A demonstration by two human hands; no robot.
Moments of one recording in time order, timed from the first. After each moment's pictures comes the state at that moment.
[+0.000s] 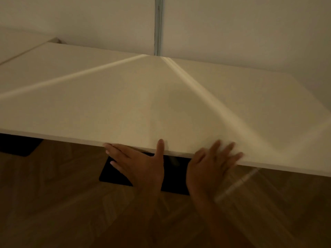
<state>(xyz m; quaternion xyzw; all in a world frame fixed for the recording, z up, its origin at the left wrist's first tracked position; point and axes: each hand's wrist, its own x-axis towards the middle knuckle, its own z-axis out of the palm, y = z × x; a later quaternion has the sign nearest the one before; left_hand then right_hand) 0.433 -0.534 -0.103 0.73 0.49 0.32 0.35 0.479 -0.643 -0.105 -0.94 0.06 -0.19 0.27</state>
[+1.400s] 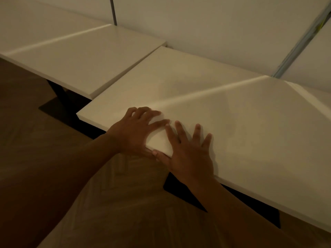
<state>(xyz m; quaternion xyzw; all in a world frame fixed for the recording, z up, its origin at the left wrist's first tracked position) 0.280 0.001 -0.074 1.00 0.05 0.02 -0.06 0.369 -0.197 -0.077 -0.88 -0.48 -0.03 0.00</state>
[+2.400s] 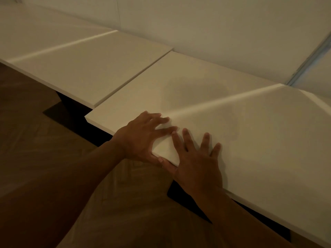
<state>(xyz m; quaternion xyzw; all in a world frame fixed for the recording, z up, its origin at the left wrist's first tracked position) 0.301 0.036 -0.084 1.00 0.02 0.05 -0.02 0.386 -0.167 -0.081 -0.88 -0.46 -0.04 -0.02</state>
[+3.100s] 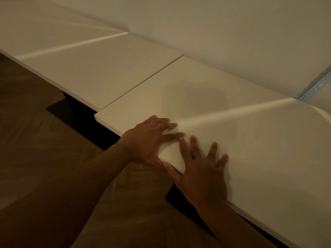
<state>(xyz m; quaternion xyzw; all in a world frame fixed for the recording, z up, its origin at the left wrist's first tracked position) 0.311 0.050 -0.079 1.00 0.00 0.08 0.00 0.389 -0.148 -0.081 -0.90 -0.44 -0.05 -0.02</state>
